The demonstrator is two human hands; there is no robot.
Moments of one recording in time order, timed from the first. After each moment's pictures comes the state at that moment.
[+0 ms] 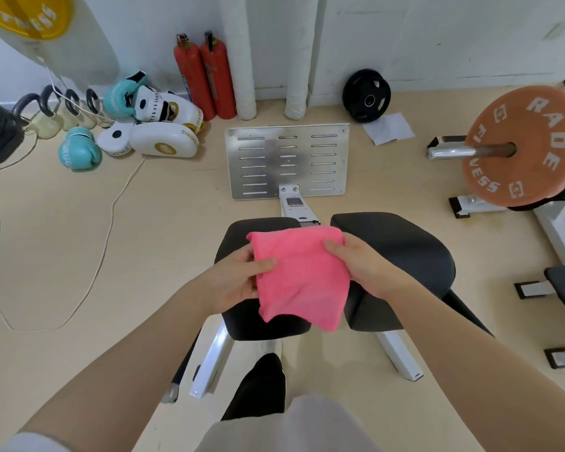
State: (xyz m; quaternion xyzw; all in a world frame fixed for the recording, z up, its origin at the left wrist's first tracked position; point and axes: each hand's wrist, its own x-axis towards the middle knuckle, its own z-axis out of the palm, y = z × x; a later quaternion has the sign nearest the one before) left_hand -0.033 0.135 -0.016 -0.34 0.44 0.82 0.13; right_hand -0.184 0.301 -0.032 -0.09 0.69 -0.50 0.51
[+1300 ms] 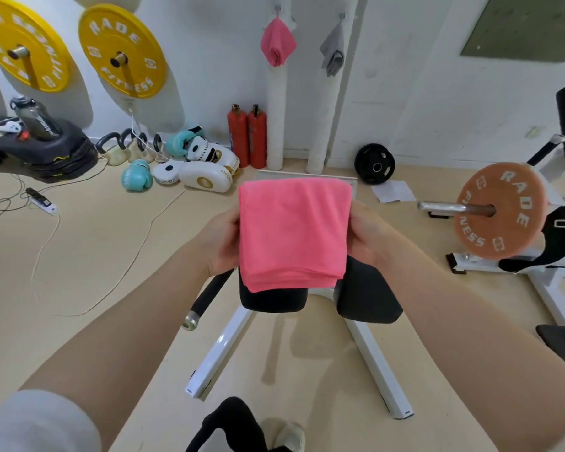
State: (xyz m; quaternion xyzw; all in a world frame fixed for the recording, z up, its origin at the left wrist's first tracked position) left_hand 0.076 0.226 0.115 -0.31 0.46 0.83 -0.09; right_hand -0.087 0.356 0.114 -0.10 0.57 -0.64 0.50
